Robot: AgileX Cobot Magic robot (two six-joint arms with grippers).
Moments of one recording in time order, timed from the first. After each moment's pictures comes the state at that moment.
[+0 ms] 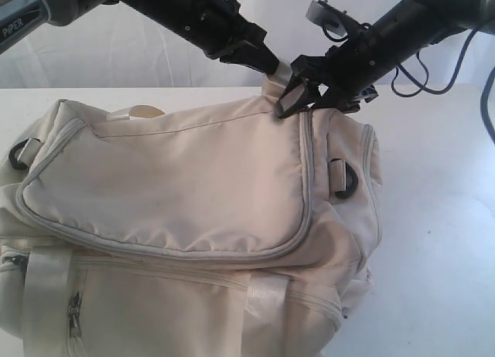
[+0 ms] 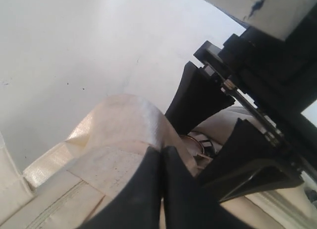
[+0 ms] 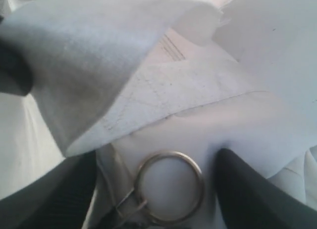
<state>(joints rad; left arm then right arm) -0.29 2.25 -2.29 -0.84 1.16 0.66 0.00 2.07 -1.77 0.75 1.16 -0.54</state>
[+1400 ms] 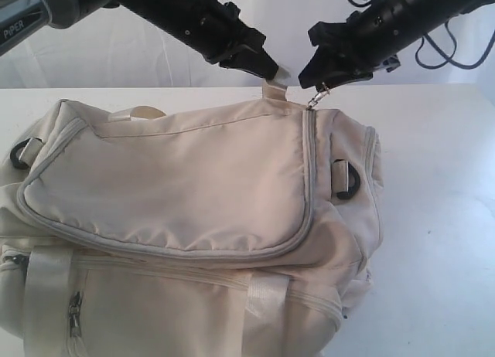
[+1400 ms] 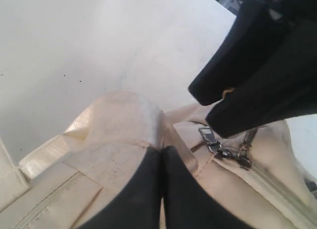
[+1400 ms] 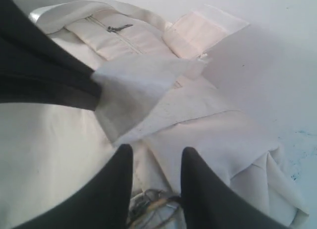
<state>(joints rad) -0.29 2.25 -2.27 -0.84 1.17 0.66 -0.04 1.97 -1.78 0.74 1.13 -0.54</state>
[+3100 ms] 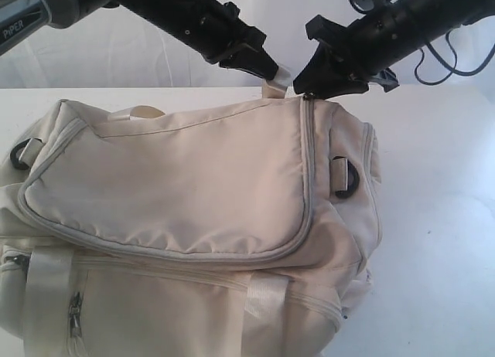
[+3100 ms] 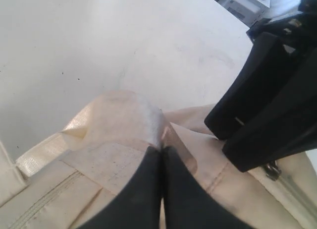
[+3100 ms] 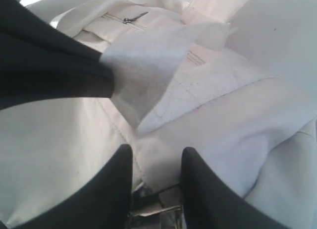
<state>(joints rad) -0.29 2.25 -2.27 -0.84 1.17 0.64 -0.04 1.93 -1.68 0.82 1.14 -0.41</state>
